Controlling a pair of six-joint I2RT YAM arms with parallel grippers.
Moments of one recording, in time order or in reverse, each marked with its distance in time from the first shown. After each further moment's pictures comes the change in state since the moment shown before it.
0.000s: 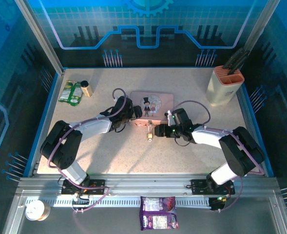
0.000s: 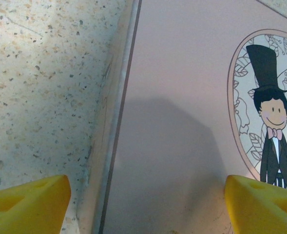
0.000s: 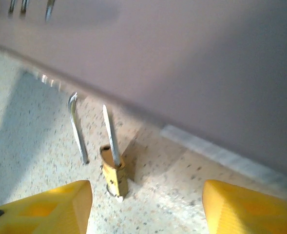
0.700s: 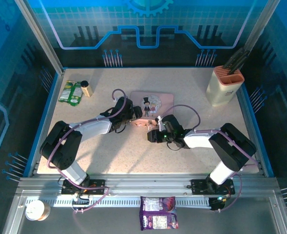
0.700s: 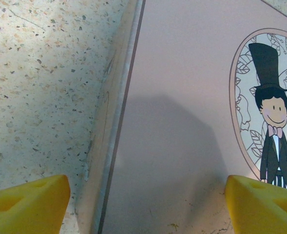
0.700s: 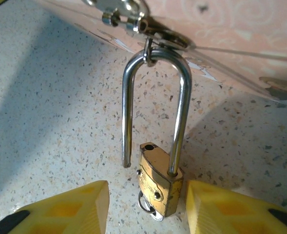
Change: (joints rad) left arm -0.006 -0.005 -0.009 0.003 -0.009 -0.026; right arm 0.145 0.095 0.005 0.138 0.100 0.008
